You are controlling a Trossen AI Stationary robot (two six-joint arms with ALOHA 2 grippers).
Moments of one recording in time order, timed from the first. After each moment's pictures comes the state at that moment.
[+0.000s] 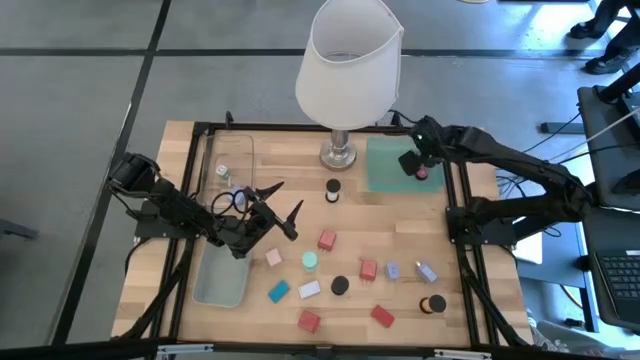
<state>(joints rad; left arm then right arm) -0.42 1.52 0.60 1.07 -1.32 0.23 -0.53 1.12 0.95 -0.95 0.33 0.33</state>
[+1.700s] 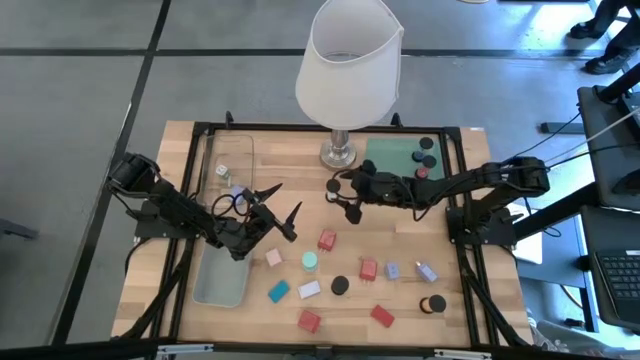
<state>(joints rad) -0.44 1.52 0.60 1.03 -1.35 0.23 -0.04 1.53 0.66 0.44 0.24 0.11</state>
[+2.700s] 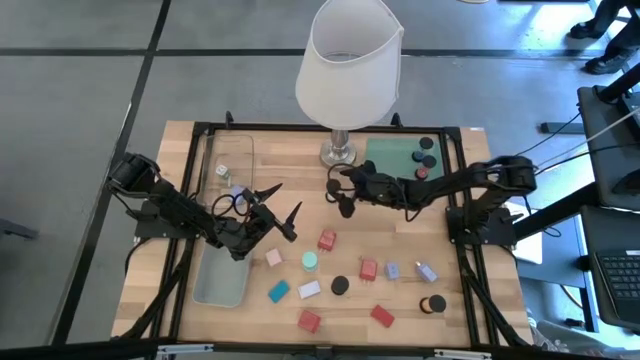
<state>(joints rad) -0.44 1.52 0.60 1.03 -1.35 0.23 -0.06 1.63 0.66 0.55 0.35 0.31</state>
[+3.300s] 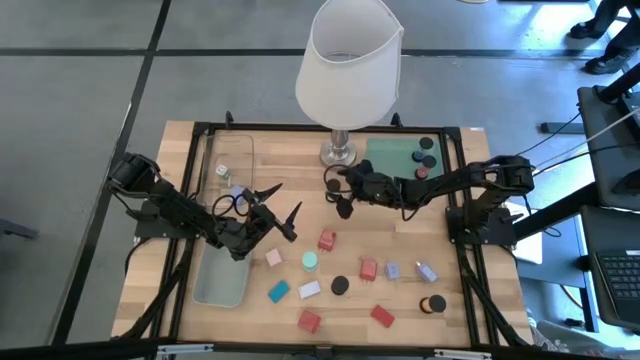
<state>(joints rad) -0.44 1.52 0.60 1.02 -1.35 0.23 -0.06 1.65 0.70 0.52 0.32 0.23</state>
